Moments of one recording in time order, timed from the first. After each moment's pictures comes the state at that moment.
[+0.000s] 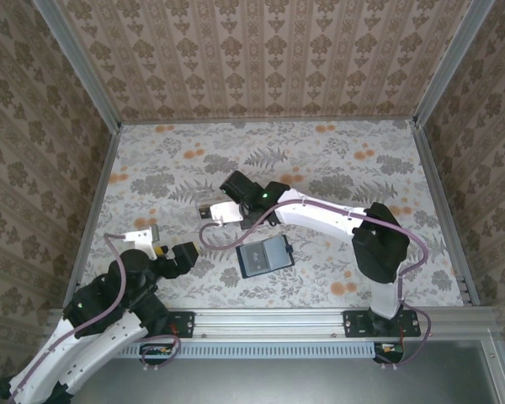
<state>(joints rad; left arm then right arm) -0.86 0.18 0.60 -0.93 -0.26 -0.79 0.91 1.90 1.53 -0.64 0.23 -0.97</state>
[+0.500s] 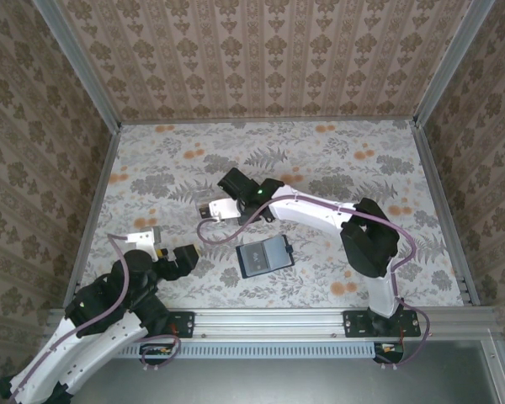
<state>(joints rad) -0.86 0.18 0.58 -0.96 -0.26 -0.79 0.88 1.97 1.59 -0.63 0.23 -0.98</state>
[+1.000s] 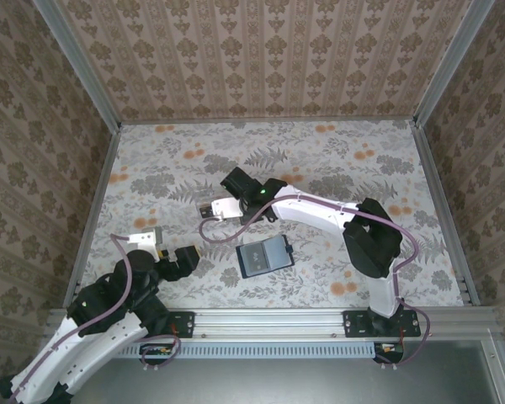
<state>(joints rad) -0.86 0.18 0.57 -0.96 -0.26 -0.79 0.87 1.94 1.55 -0.62 0.23 -0.97</state>
